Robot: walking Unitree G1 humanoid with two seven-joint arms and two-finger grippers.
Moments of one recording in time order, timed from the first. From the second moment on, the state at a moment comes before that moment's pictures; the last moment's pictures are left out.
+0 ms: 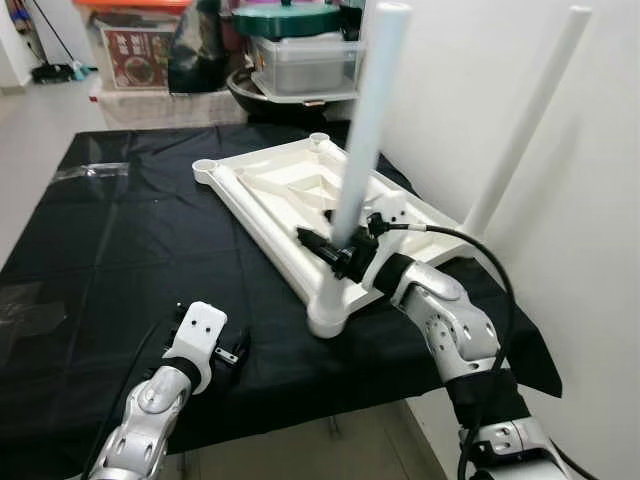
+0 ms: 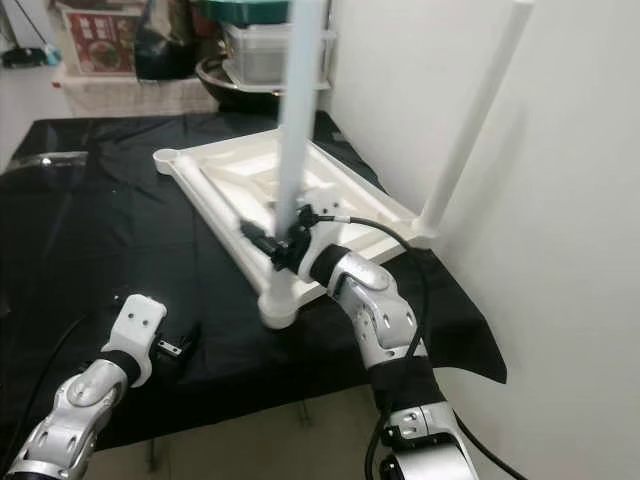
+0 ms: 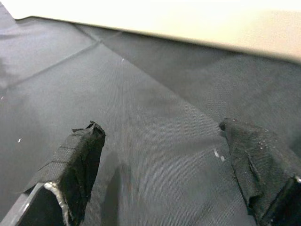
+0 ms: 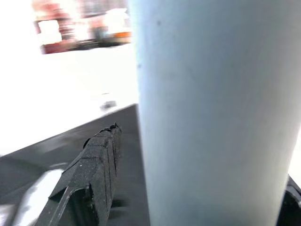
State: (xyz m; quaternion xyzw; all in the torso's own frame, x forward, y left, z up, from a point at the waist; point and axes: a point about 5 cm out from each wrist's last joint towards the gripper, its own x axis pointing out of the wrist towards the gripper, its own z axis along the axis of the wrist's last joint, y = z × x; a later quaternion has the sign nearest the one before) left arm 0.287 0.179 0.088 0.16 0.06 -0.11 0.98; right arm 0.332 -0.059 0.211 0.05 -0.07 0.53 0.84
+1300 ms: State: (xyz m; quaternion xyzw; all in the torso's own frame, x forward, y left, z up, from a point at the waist) left arm 0.283 0.183 0.085 0.16 0.06 -0.11 0.98; right arm 0.339 -0.058 0.205 0.00 -0.06 0.38 0.92
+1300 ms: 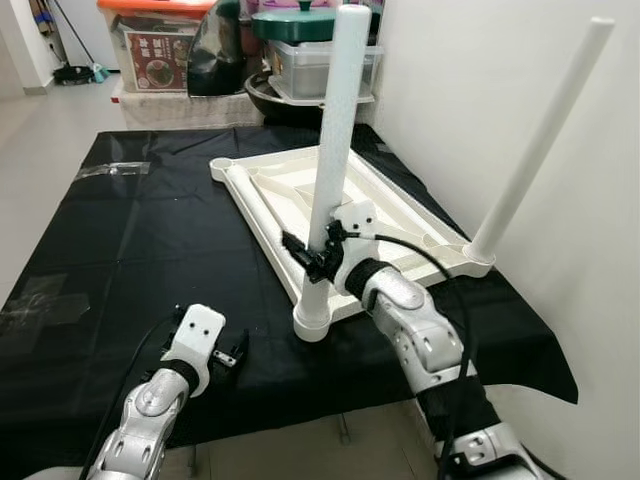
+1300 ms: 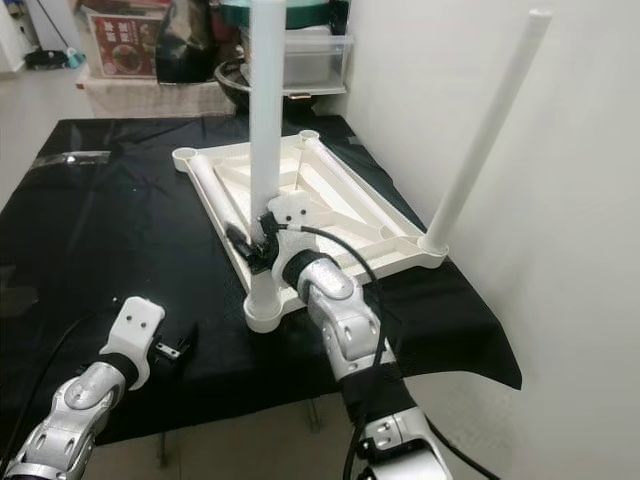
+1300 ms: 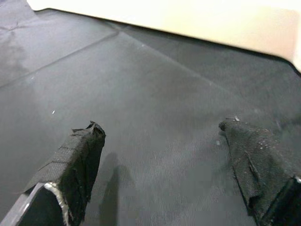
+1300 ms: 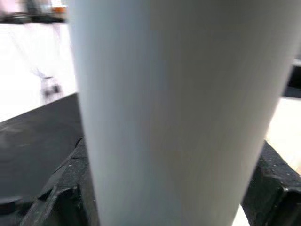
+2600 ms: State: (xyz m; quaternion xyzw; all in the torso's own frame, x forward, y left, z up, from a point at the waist) left arm 0.277 0.184 0.082 0.16 0.07 -0.11 0.98; right arm 0.349 -0.093 0.156 0.06 0.05 0.16 0.98
